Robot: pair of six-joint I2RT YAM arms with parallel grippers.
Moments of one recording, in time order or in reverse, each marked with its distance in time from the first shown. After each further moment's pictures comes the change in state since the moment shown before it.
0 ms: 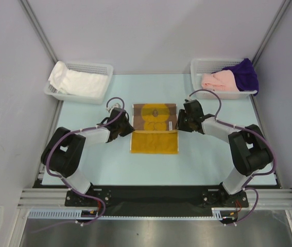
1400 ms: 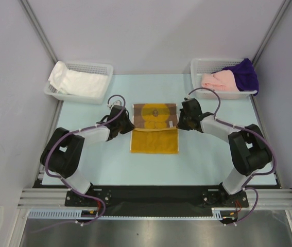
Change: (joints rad) left arm 0.000 -0.008 0.031 -0.007 0.005 0.058; right arm 0.019 0.008 0.037 -0.042 0.046 0.019
